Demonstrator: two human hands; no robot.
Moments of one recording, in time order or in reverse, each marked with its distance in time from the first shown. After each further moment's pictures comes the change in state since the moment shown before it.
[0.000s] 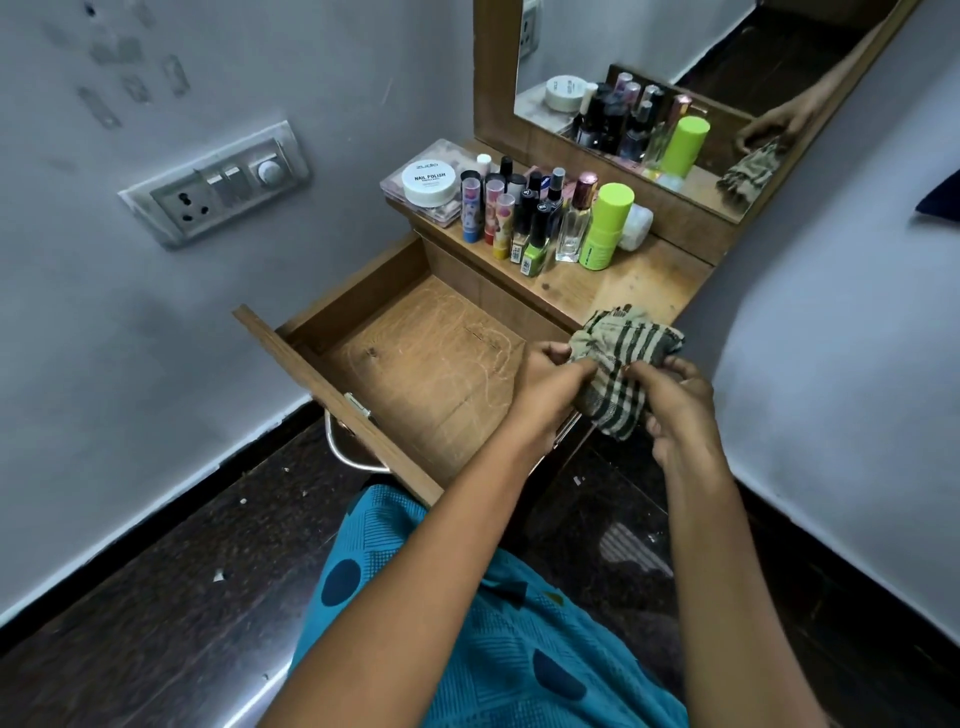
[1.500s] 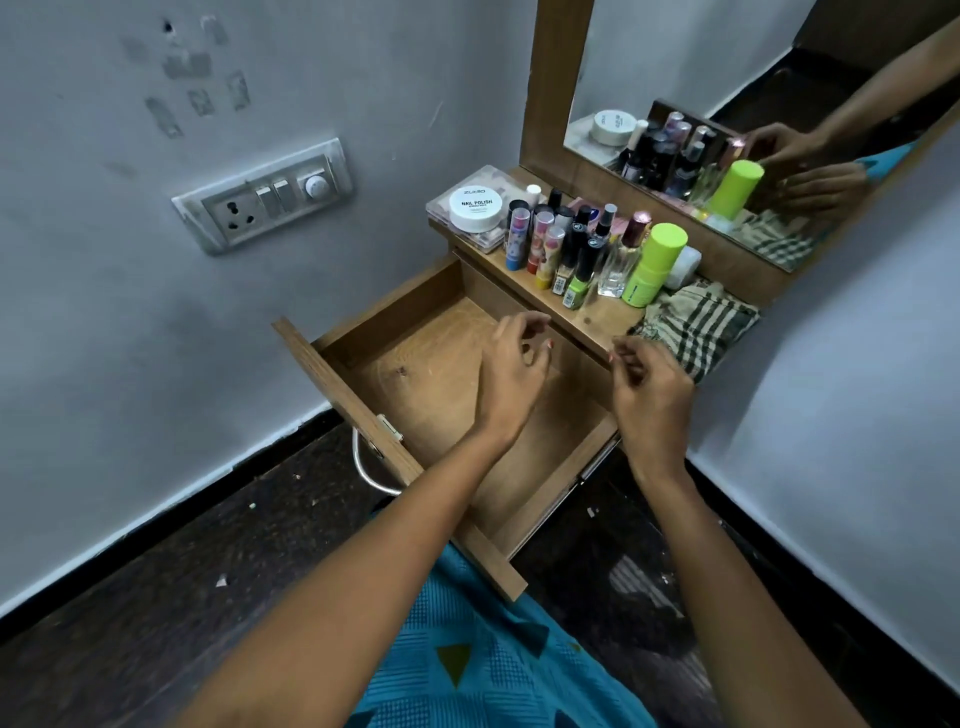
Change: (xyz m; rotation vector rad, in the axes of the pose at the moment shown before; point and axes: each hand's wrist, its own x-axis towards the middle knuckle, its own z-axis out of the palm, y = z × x) left_hand 0.037 0.025 -0.064 0.570 0.220 0.755; right_hand 0.002 0.010 0.054 -0.670 -0.035 -0.993
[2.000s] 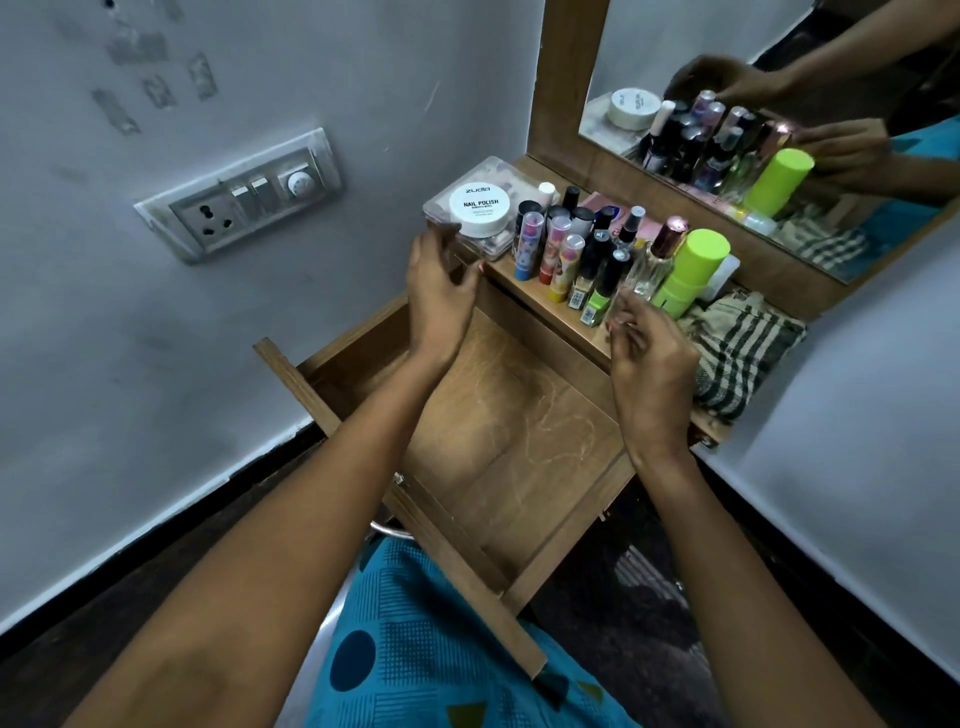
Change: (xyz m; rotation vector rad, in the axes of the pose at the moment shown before) left_hand 0.105 -0.031 -0.045 0.098 0.198 -0.043; right_hand 0.044 -0.017 0.035 0.022 0.077 -0.057
